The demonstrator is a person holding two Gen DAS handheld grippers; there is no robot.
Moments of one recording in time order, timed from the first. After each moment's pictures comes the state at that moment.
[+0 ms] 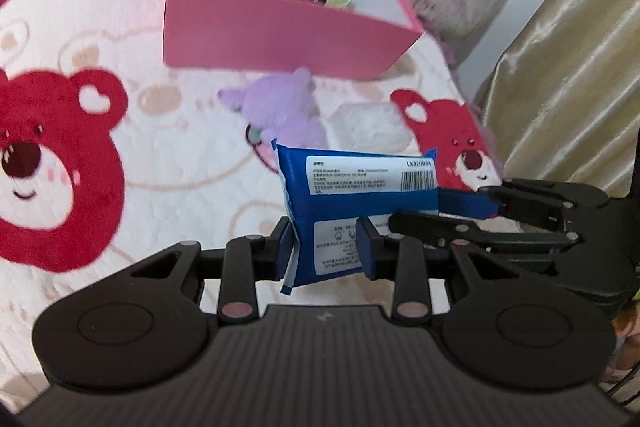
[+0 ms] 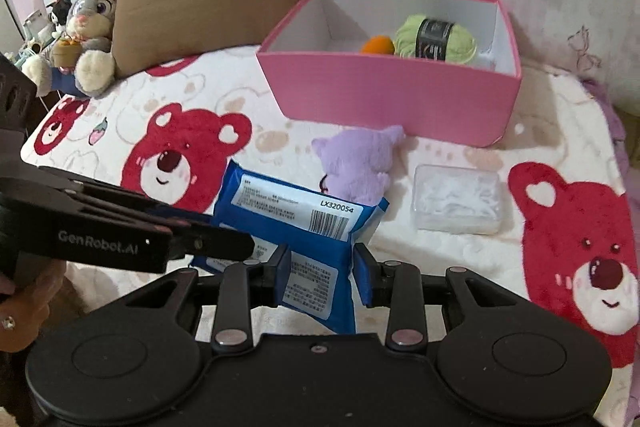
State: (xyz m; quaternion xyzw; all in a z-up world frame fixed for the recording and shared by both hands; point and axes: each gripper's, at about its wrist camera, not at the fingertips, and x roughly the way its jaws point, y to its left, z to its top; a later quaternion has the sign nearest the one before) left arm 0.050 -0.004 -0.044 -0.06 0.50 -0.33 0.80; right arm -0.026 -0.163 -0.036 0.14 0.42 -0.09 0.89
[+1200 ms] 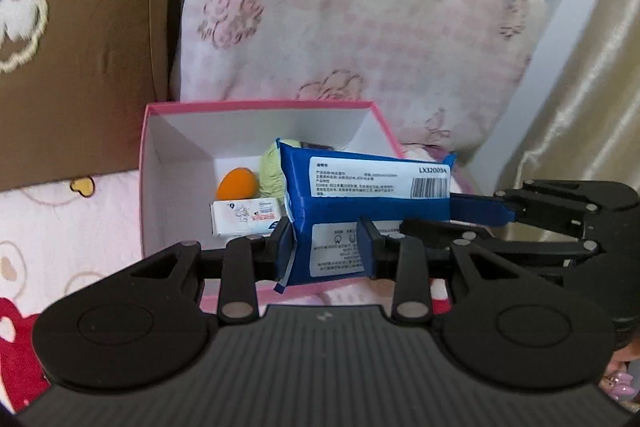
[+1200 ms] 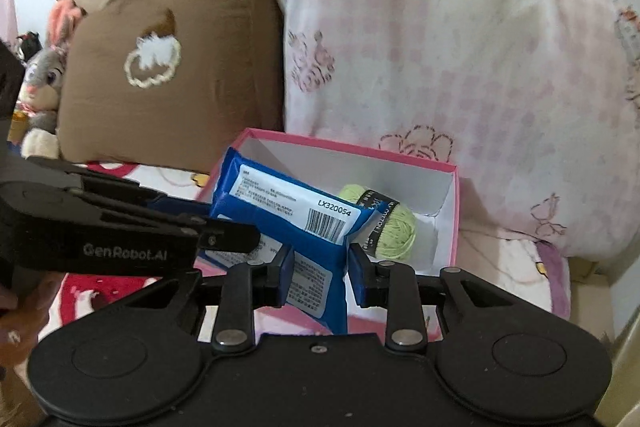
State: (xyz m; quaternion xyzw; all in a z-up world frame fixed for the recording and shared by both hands) left arm 0.213 -0.086 0.041 -0.03 0.41 -0.32 0.85; right arm 0.102 -0.269 0.049 0.07 0.37 -0.15 0.91
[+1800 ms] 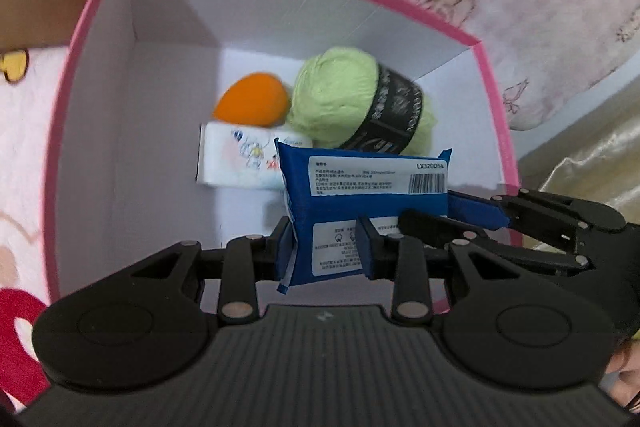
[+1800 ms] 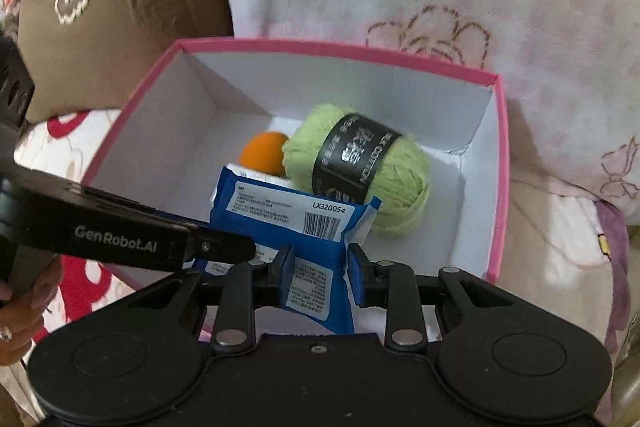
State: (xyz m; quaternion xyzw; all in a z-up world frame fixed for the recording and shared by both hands) left arm 0.307 -0.110 -0.077 -0.11 0.57 -0.30 0.76; right arm 0.169 -0.338 -0.046 0.12 0.48 -0.11 0.86
